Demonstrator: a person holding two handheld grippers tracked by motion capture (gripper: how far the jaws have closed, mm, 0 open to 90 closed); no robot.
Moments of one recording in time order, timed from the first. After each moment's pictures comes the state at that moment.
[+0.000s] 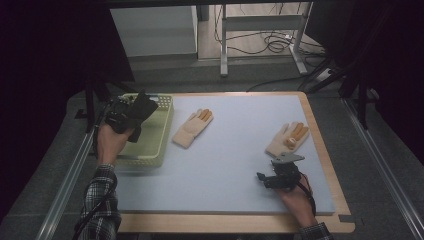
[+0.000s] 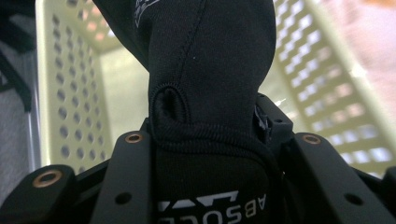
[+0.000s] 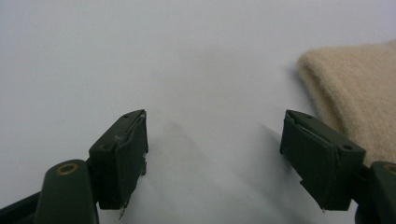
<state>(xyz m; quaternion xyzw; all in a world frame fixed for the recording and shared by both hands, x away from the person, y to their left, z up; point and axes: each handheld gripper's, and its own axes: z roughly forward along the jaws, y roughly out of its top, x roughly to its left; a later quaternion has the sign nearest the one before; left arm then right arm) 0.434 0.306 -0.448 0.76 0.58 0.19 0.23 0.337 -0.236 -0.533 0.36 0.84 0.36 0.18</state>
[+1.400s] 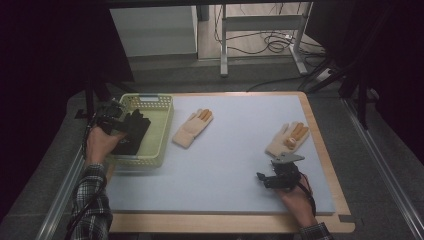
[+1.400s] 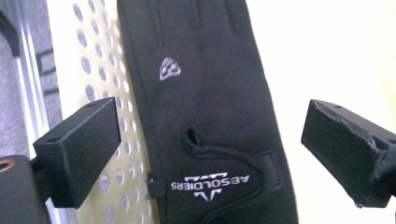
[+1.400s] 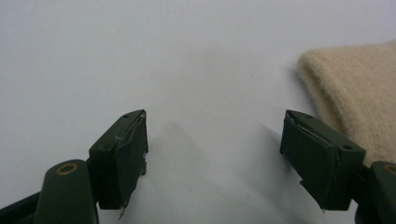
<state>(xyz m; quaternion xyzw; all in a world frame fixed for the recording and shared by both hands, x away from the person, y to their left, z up) 0.440 0.338 -0.465 0.76 0.61 0.14 0.20 0.337 -0.235 -0.533 0.36 0.84 0.36 0.18</state>
